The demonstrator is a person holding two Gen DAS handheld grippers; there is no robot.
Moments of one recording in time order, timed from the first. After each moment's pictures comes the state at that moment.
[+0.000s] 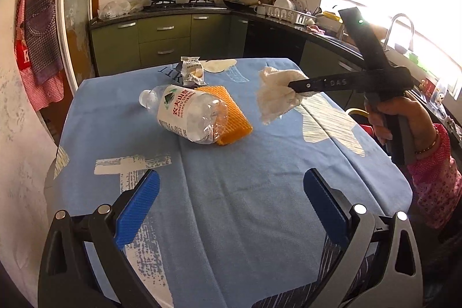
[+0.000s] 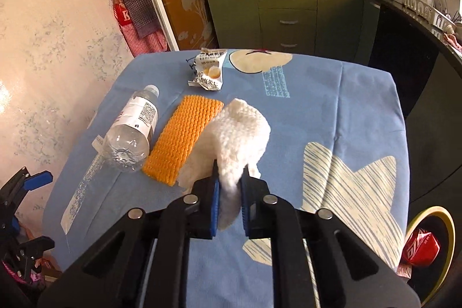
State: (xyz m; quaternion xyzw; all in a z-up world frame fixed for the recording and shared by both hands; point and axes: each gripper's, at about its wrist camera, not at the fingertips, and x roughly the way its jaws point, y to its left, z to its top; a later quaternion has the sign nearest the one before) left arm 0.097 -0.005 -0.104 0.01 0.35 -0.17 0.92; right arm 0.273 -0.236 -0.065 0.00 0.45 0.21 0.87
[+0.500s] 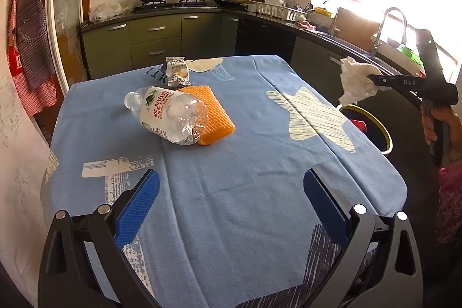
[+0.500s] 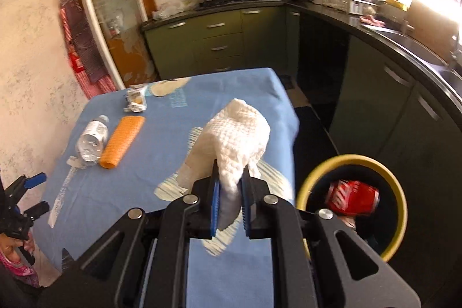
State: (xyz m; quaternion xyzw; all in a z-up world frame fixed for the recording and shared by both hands) left arm 0.097 -0.025 -0.104 0.02 0.36 -0.19 0.91; right arm 0.180 -0.389 -0.026 0.05 0.40 0.05 0.92
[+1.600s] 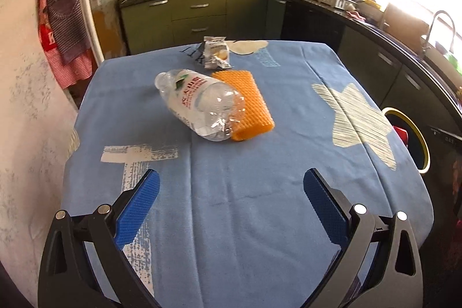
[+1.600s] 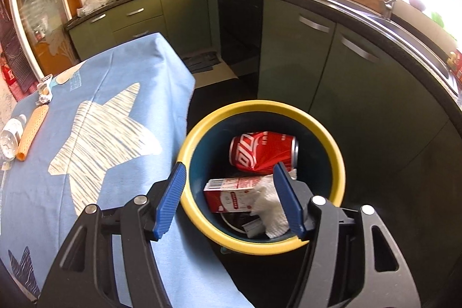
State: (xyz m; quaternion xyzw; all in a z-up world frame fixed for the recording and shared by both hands) left arm 0.138 -0.032 -0.113 0.01 0.42 -0.06 0.91; right arm 0.162 -0.481 -0.099 0.06 0.44 -0.10 0.89
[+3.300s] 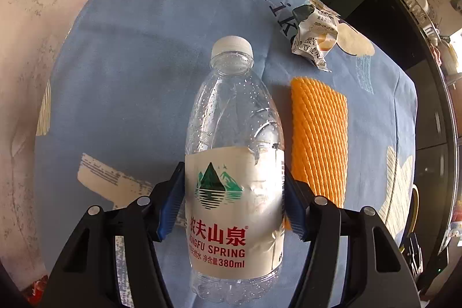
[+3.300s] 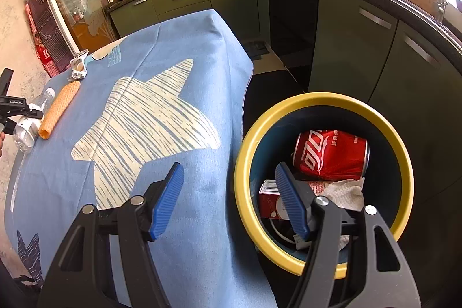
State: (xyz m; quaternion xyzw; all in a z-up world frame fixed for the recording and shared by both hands) left arm 0.304 0.026 -0.164 -0.15 0.60 0.04 0.78; right arm 0.195 -0.448 -0.132 0.07 0.46 0.02 0.89
